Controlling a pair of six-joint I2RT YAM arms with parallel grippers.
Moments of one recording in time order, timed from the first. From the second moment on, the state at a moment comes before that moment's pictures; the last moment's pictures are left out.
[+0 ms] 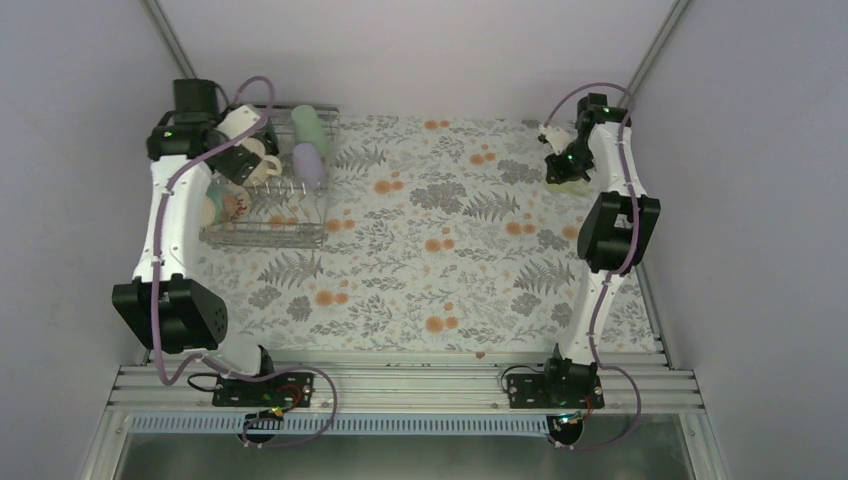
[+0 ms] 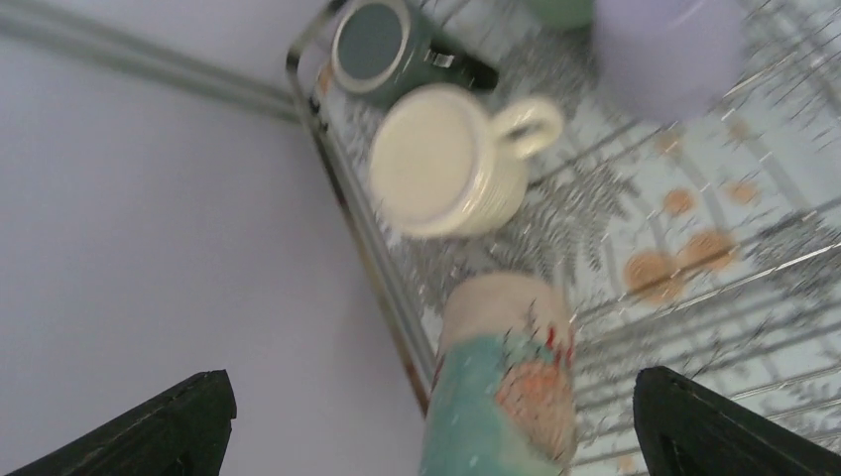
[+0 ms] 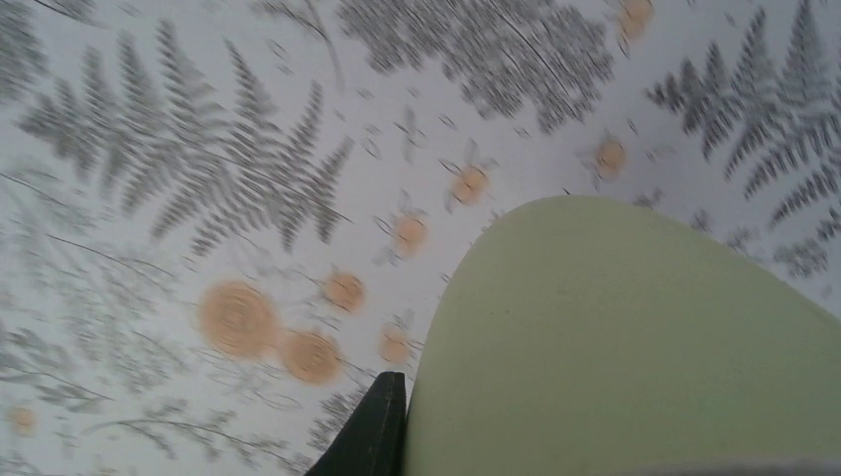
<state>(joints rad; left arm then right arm) 0.05 1.55 1.70 -0.98 -0.16 0.74 -0.11 2.20 2.13 -1.28 -0.22 -0.59</state>
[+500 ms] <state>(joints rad) 0.35 1.52 1.57 -1.00 0.00 0.93 -0.18 2.29 2.07 -1.26 -0.07 -0.66</state>
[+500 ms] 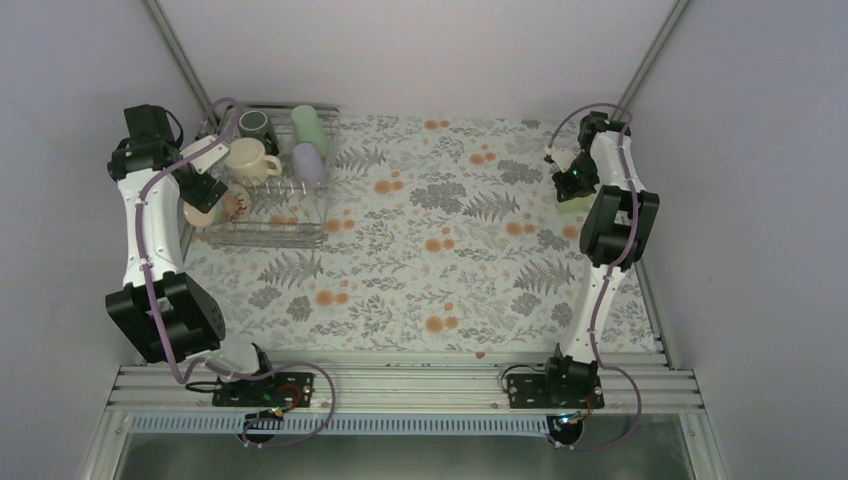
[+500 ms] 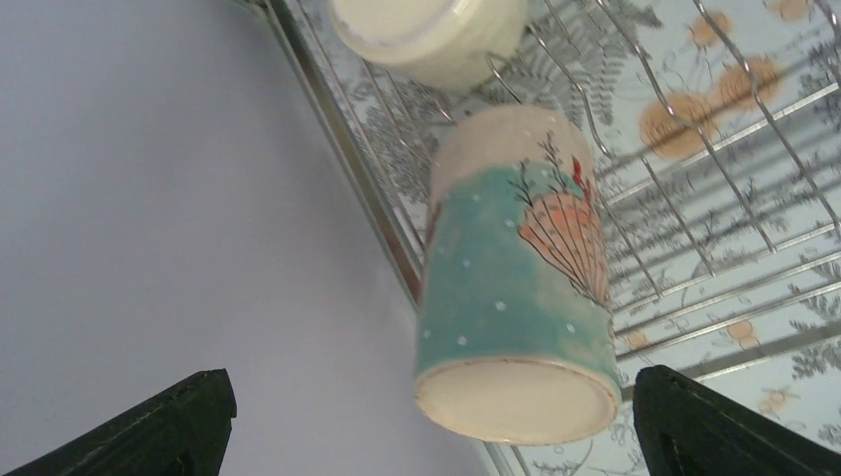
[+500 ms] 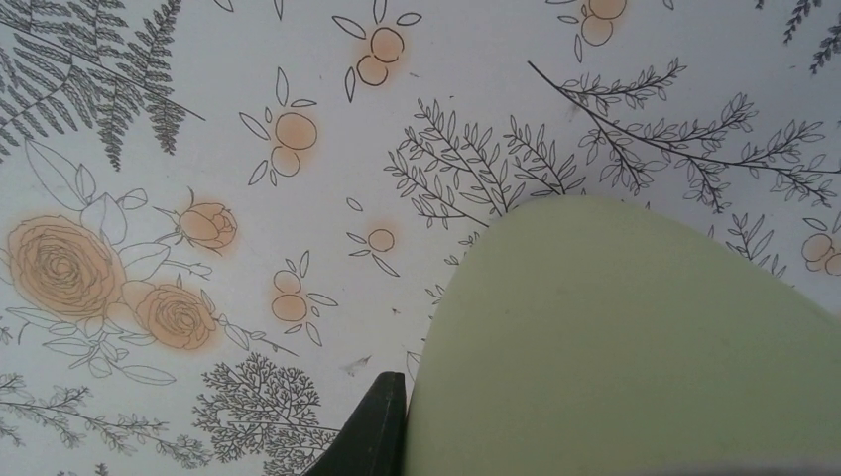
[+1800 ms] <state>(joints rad) 0.50 1.61 1.48 -1.03 0.16 0.98 -0.12 1.93 1.97 -1.23 -0.08 -0.68</state>
